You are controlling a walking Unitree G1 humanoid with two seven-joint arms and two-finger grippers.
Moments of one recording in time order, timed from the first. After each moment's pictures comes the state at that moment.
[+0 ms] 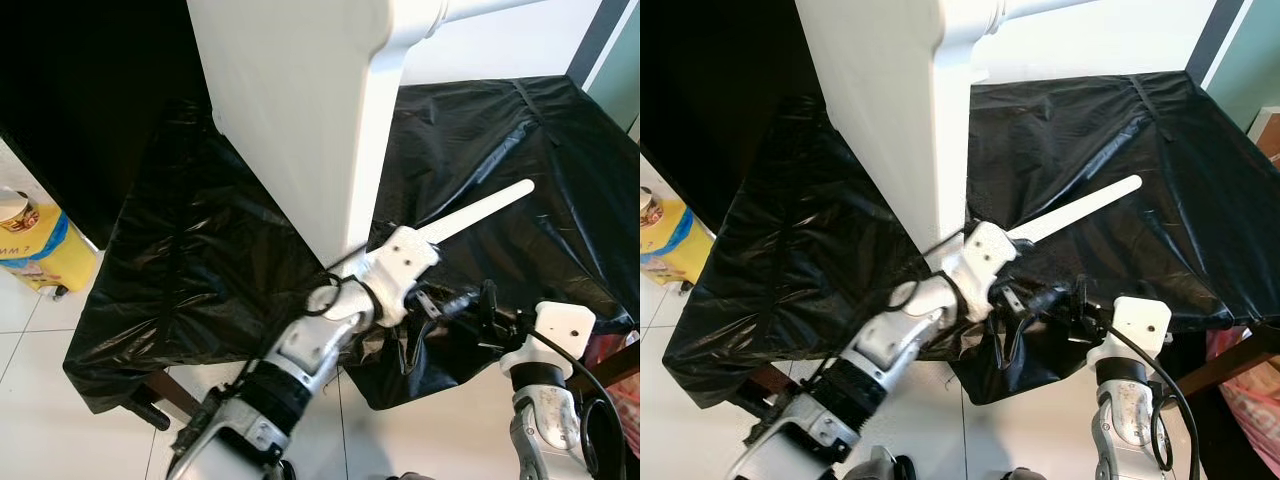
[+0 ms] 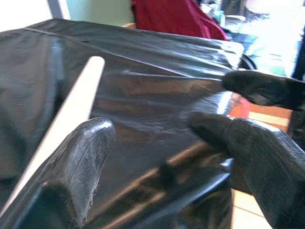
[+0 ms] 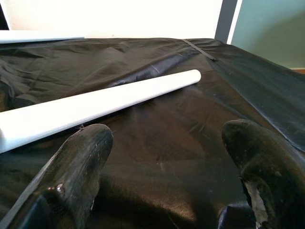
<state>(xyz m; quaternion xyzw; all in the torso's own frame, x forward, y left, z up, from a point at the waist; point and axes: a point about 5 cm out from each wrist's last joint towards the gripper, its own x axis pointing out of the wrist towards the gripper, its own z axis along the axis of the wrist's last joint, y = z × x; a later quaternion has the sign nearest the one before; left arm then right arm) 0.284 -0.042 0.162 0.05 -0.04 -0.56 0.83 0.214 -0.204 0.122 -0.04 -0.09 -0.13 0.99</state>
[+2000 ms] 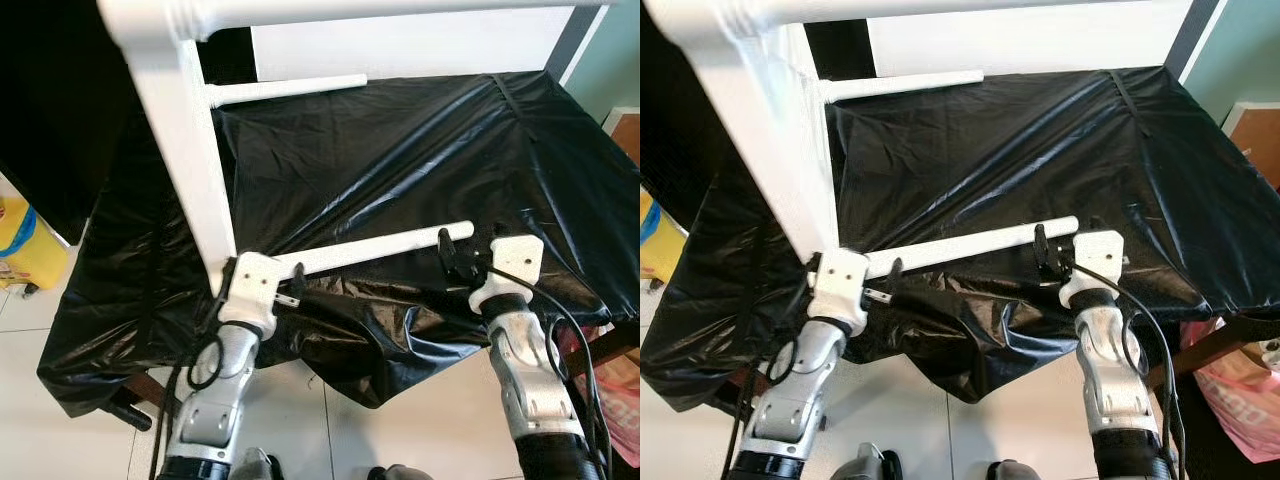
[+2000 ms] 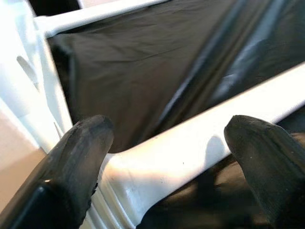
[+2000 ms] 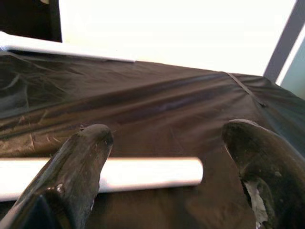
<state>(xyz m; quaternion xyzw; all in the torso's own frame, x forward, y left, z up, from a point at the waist) 0.274 0.124 0.133 0.12 -0.03 -0.09 0.99 0.290 -0.184 0.145 -0.07 -0.13 0.01 0.99</state>
